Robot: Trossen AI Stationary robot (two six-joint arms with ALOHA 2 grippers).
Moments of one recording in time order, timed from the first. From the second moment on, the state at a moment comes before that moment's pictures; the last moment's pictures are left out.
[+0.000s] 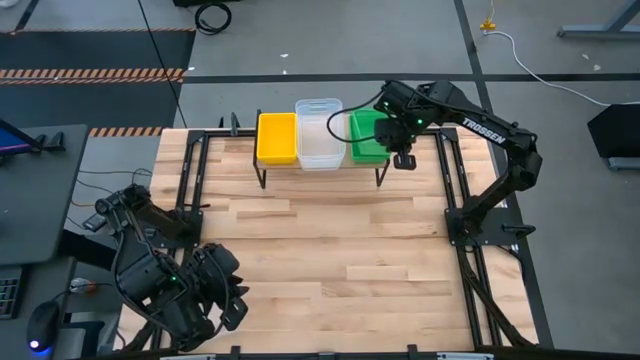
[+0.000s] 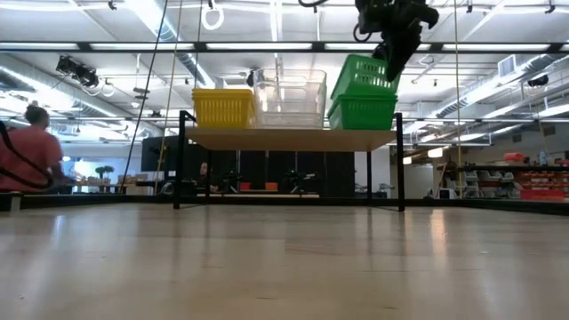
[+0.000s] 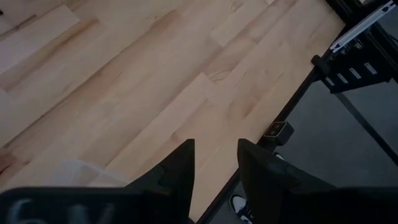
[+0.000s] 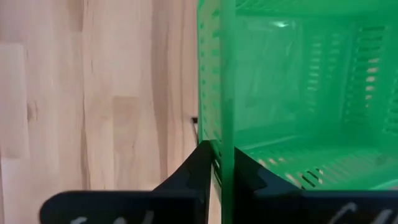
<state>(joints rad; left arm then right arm) -0.89 1.69 2.01 -1.57 -0.53 -1.63 -0.53 1.54 1.72 -1.44 -0.09 -0.53</state>
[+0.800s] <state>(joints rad) -0.89 1.69 2.01 -1.57 -0.42 -1.63 -0.53 1.54 1.72 -1.37 -0.10 -0.45</state>
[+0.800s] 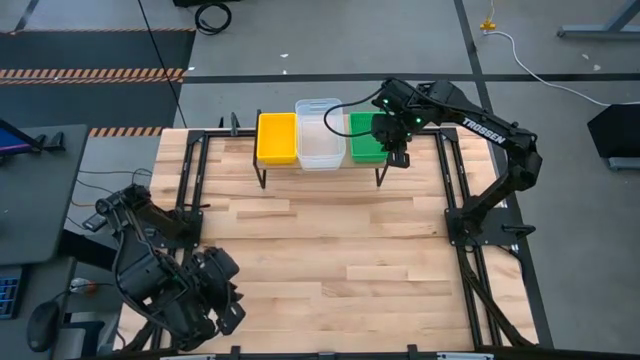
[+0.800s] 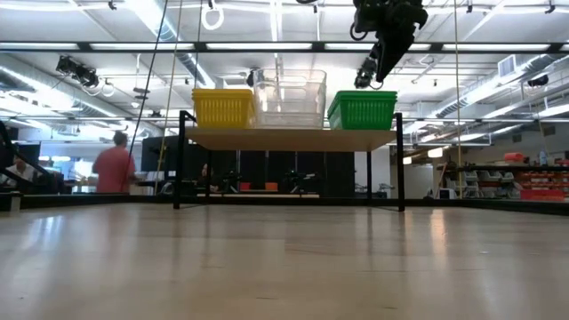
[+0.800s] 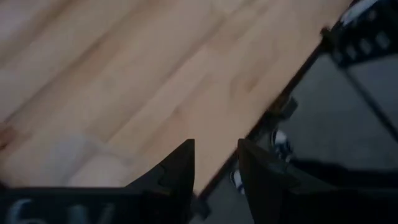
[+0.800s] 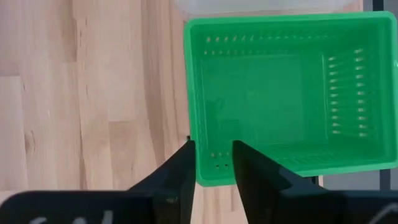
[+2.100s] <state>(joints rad) -0.98 1.70 1.25 -0.85 0.00 -1.63 -0.50 1.47 1.72 -1.49 -0.26 -0.36</state>
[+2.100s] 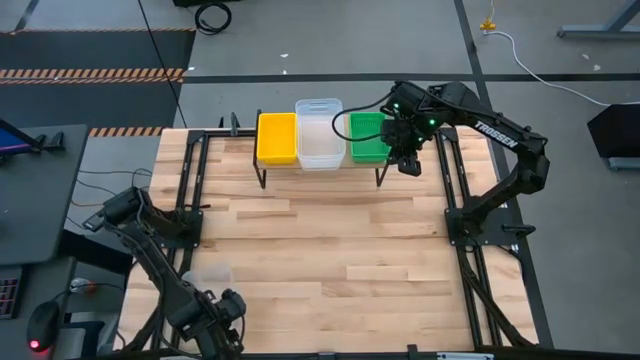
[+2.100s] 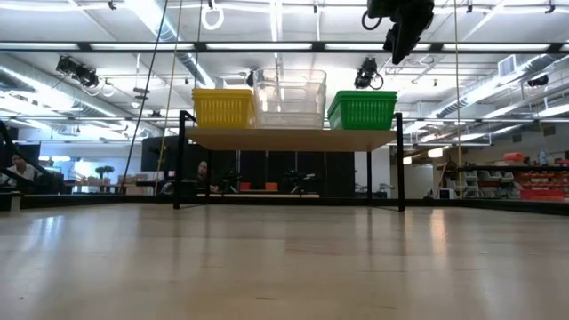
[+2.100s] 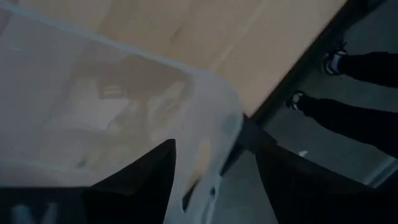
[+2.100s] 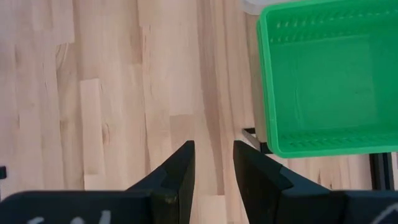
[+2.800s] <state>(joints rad) -0.79 1.72 1.28 -0.91 -0.04 -1.39 -0.53 1.47 1.72 -1.56 -0.13 -0.36</state>
